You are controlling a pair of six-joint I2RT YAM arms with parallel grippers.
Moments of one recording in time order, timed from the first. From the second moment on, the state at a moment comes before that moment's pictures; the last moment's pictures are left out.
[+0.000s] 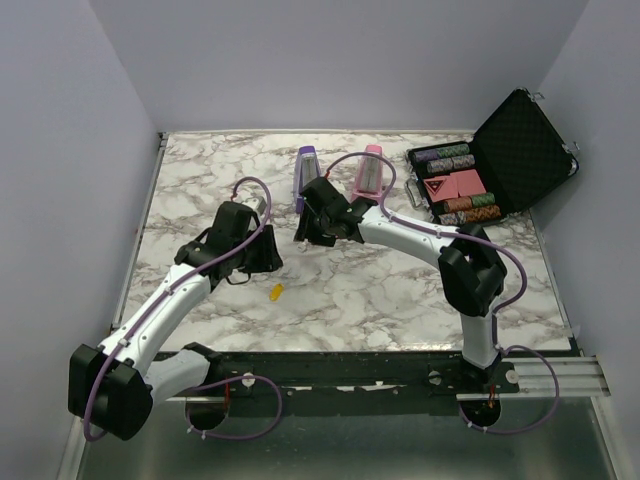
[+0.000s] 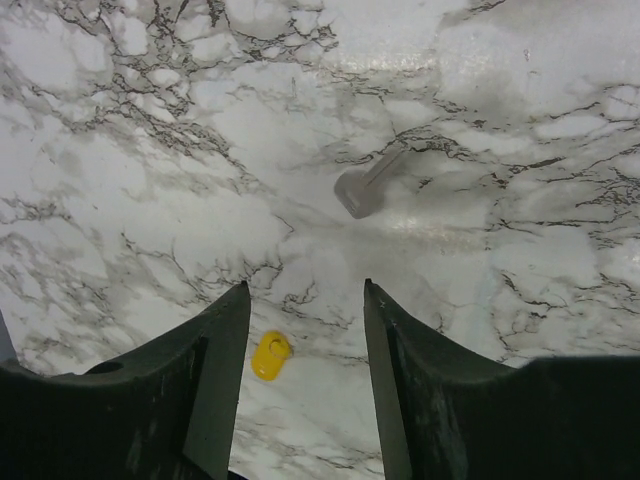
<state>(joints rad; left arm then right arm) -0.41 1.07 0.82 -0.59 0.16 -0.43 0.86 1.98 1.55 -0.46 0.12 0.89</state>
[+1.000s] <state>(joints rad) -0.40 0.58 0.79 -0.72 0.07 -0.42 0.89 1.86 1.39 -0.27 0.06 0.85</state>
